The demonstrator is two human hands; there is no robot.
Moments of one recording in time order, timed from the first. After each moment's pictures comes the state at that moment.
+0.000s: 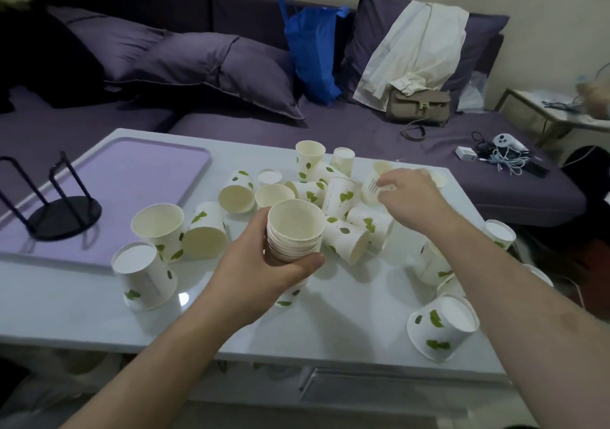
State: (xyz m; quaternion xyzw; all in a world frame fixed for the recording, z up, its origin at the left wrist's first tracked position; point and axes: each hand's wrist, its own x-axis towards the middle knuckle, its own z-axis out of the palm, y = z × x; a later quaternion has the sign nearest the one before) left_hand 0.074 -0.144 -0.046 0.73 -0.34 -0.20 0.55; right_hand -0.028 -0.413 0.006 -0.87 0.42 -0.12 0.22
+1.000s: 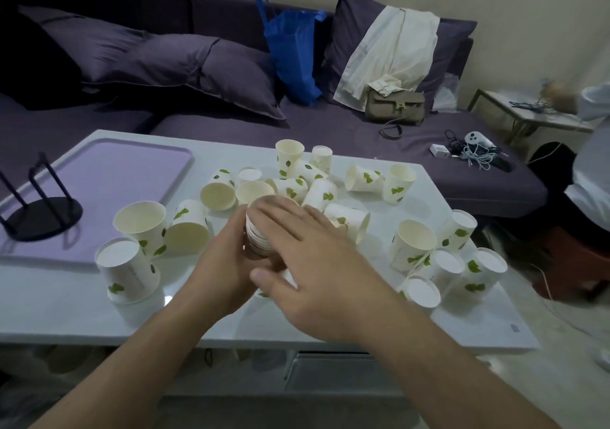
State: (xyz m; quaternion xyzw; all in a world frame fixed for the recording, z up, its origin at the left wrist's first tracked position) left_hand 0.071 -0.141 -0.049 0.70 -0.36 -0.22 0.58; right_hand -0.076 -0.232 0.026 -0.98 0.08 -0.11 0.15
